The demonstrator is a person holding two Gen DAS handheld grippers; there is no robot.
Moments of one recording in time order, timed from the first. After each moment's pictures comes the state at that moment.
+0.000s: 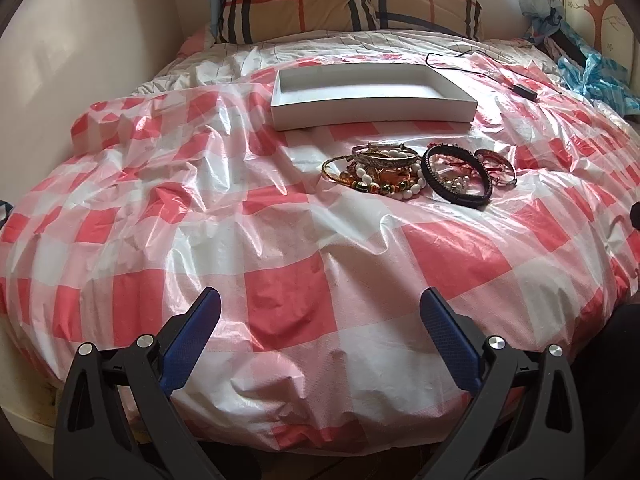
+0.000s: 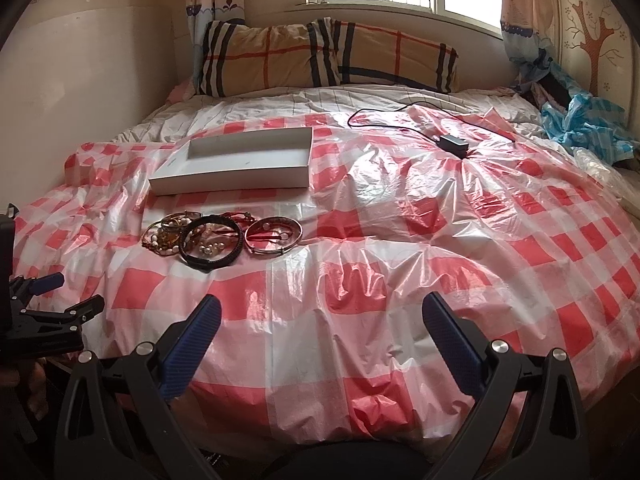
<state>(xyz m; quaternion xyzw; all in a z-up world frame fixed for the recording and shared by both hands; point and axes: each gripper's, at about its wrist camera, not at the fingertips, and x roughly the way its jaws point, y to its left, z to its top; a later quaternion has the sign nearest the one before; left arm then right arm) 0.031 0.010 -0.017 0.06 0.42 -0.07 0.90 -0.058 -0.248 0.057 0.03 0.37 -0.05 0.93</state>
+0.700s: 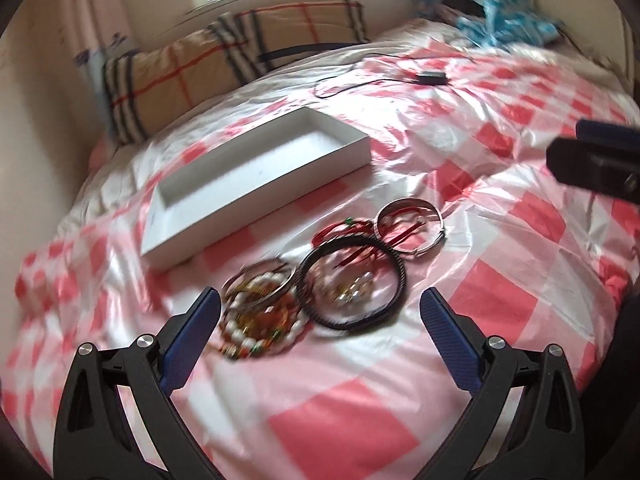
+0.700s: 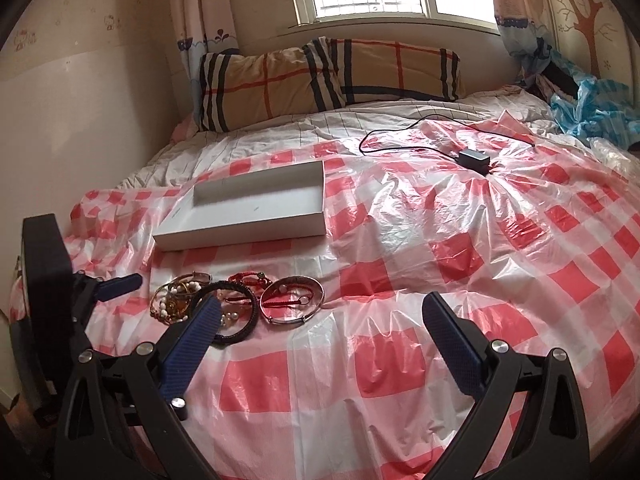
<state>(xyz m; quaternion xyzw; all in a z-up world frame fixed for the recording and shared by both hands) 0.083 -0.118 -0.003 0.23 0.32 -0.21 0.90 -0.005 -0.260 0.062 0.10 0.33 -0.04 0.94</state>
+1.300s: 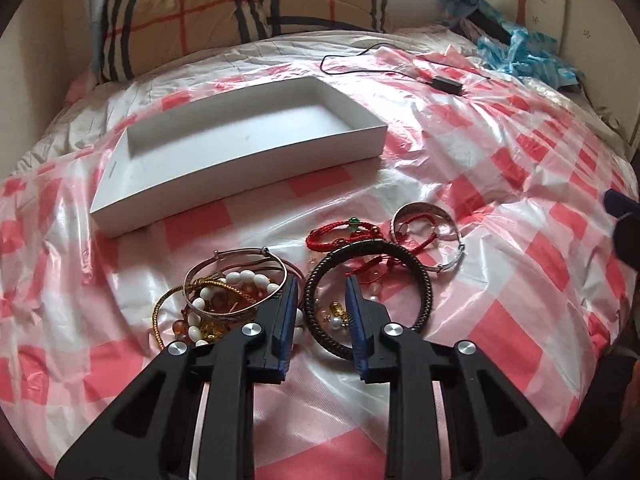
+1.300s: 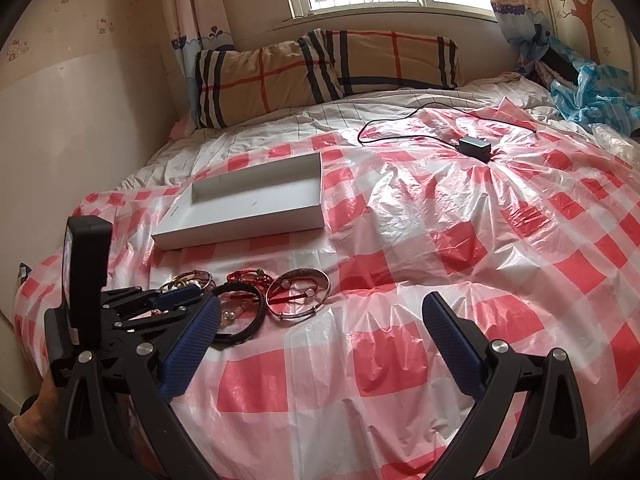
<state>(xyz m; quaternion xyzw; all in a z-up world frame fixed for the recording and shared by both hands) 0.126 -0.103 -0.021 0.10 0.39 -0.25 0.88 0.001 -0.264 0.056 0.10 0.34 -0.03 0.93</state>
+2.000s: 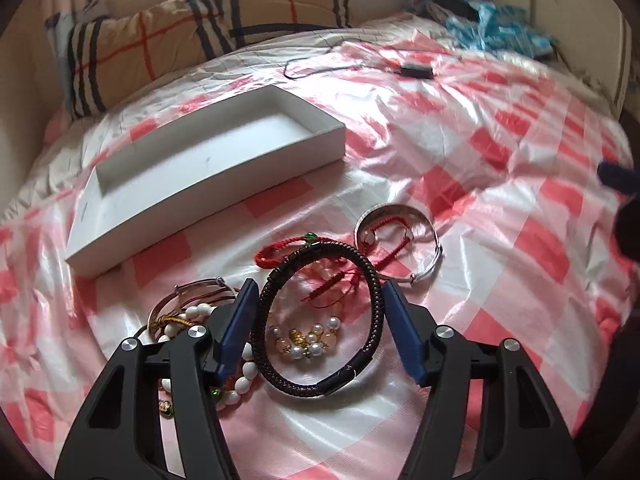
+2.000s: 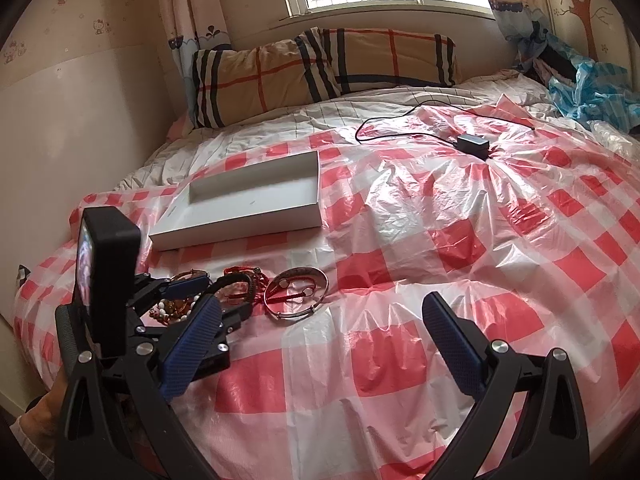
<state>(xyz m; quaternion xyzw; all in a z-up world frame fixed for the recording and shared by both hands) 0.128 -0.131 -0.023 0.14 0.38 -0.27 0.87 0.001 -0.267 0.054 0.11 0.35 -0.03 0.93</state>
